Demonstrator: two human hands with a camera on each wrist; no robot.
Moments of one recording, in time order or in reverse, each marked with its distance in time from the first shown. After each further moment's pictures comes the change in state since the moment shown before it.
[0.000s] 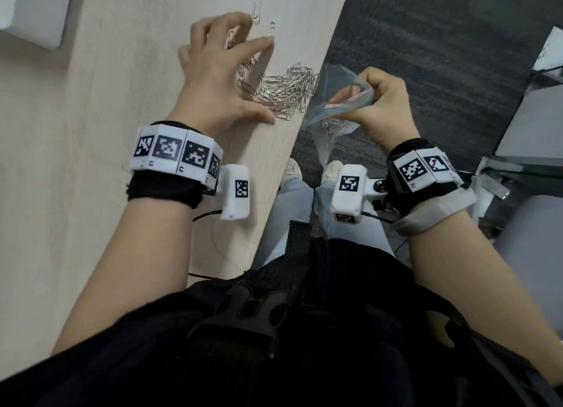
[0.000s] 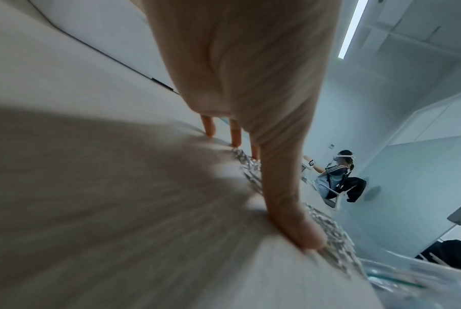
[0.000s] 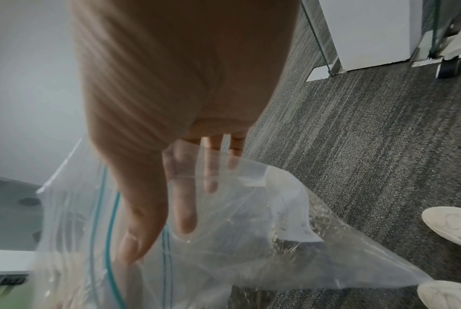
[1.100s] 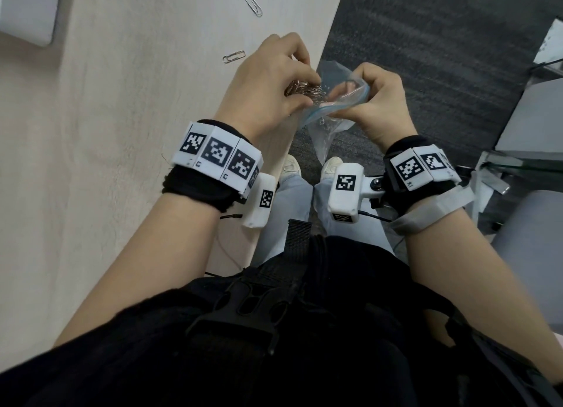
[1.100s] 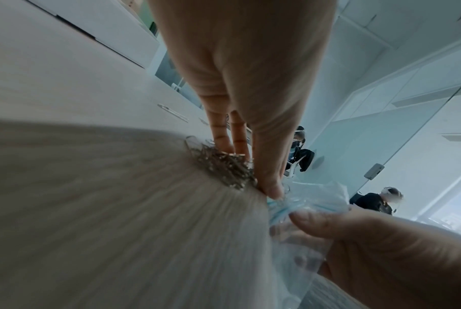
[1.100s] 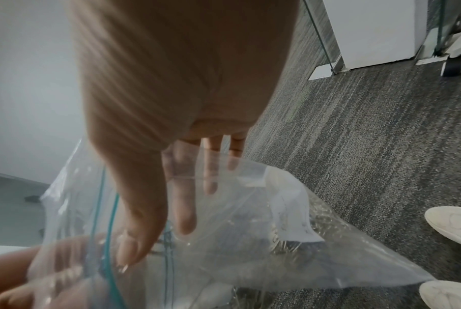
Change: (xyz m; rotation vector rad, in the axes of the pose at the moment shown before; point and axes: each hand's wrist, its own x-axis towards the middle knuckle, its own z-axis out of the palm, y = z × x) left_hand 0.014 0.037 0.034 -0.083 0.010 0.250; right_hand -0.002 -0.002 0.001 -0.031 -0.029 -0.008
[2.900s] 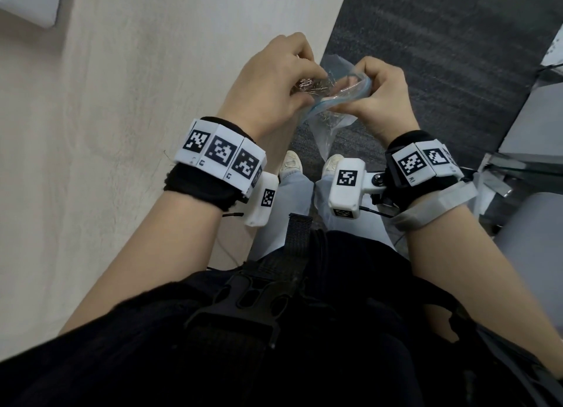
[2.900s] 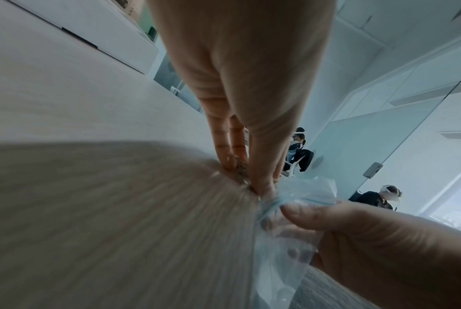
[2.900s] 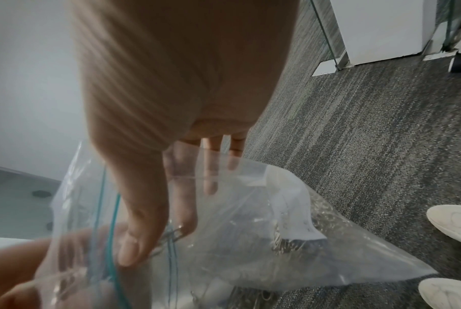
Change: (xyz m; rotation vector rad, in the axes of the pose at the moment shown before) left_hand -0.010 0.007 0.003 0.007 -0.030 -0.053; right_hand -0.001 0.001 0.000 -0.002 -0.022 -0.026
